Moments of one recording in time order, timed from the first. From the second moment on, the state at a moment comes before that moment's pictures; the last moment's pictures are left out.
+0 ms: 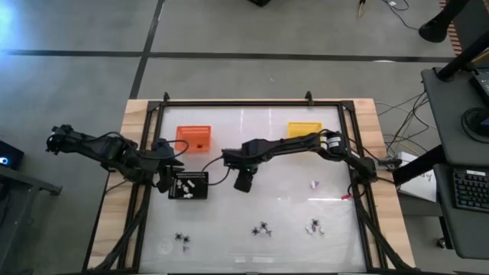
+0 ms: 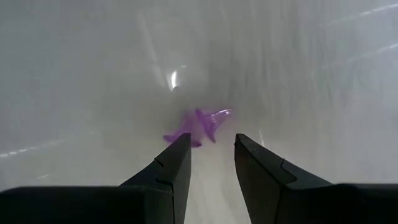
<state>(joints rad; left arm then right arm) -0.30 0.63 0.69 -0.89 -0.32 -0.54 -0.03 2.27 1.87 -0.95 -0.06 0.28</state>
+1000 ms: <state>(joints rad) -0.30 0.63 0.69 -0.89 -0.31 -0.54 -0.08 2.25 1.76 -0.82 -0.10 0.35</state>
